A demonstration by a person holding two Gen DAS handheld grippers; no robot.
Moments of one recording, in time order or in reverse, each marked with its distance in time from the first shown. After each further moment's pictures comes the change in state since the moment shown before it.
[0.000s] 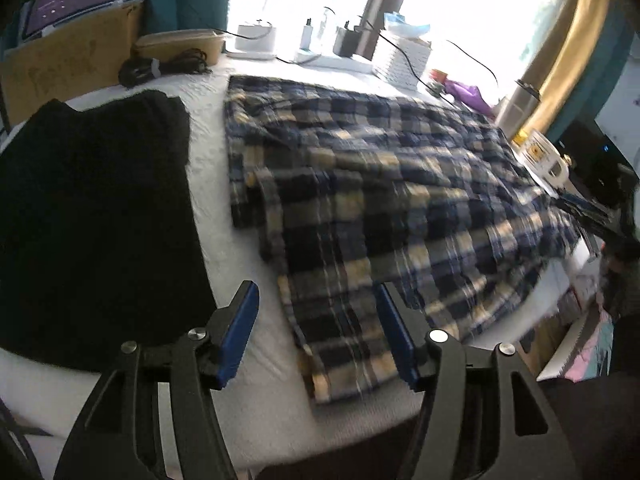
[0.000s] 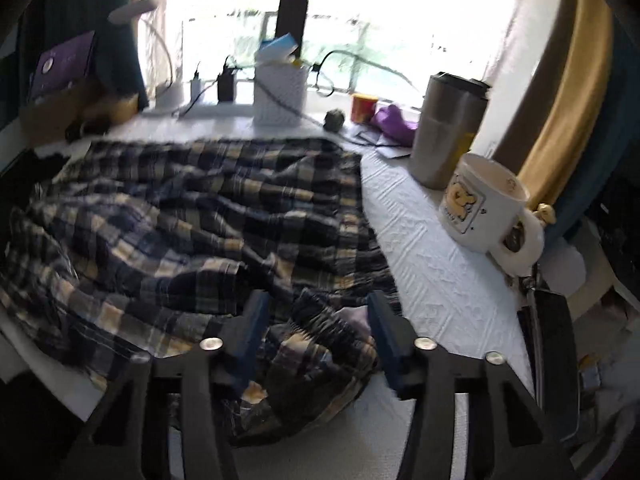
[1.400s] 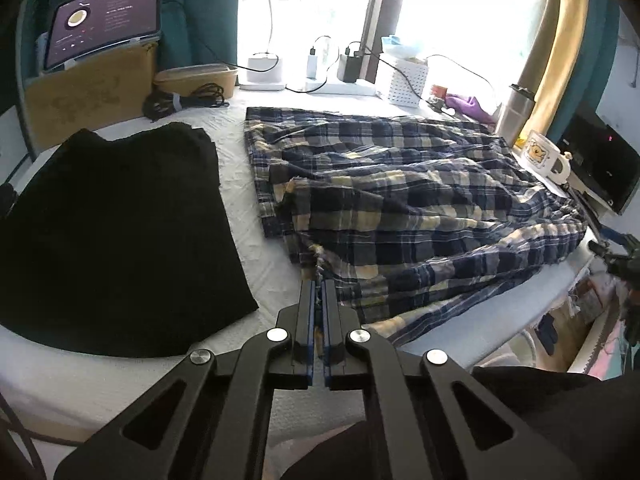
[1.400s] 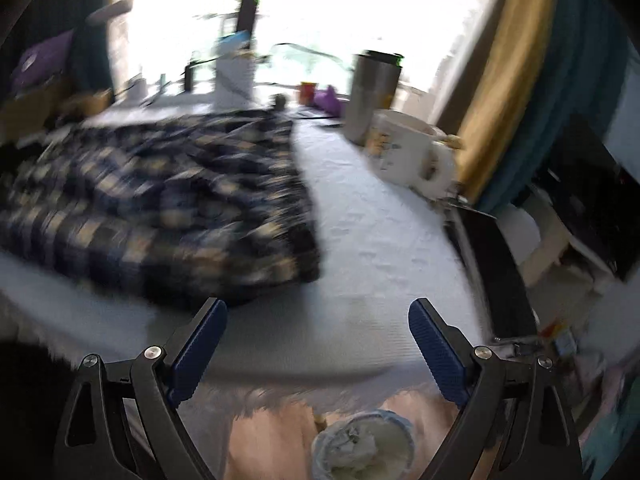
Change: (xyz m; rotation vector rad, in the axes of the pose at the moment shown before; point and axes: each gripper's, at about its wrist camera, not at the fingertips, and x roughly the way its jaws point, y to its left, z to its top) left arm -0.027 0.003 -0.008 0.053 -0.112 0.077; right arm -0.055 -0.014 -0.086 0.013 -0.039 -0.129
